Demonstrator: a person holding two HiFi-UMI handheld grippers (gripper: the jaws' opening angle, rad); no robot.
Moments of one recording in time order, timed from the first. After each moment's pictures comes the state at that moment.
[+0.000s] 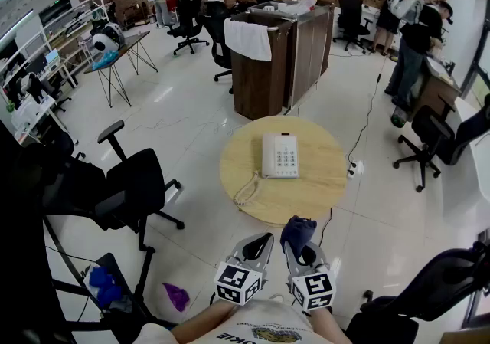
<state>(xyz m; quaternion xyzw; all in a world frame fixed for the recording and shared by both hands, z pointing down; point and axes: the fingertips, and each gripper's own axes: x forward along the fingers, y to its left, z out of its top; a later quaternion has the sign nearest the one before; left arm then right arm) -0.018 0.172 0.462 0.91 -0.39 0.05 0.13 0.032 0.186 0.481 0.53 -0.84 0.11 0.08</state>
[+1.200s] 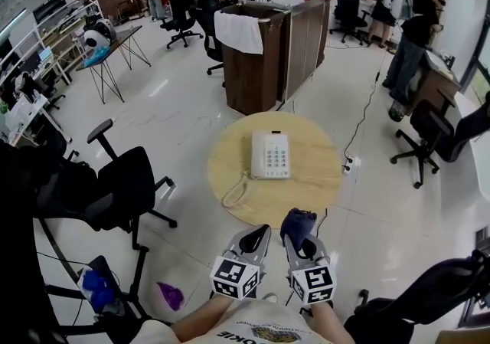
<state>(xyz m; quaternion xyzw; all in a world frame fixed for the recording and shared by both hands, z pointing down) 0.017 0.128 0.463 0.91 -0.39 0.04 0.13 0.073 0.146 0.488 0.54 -0.83 0.11 0.09</state>
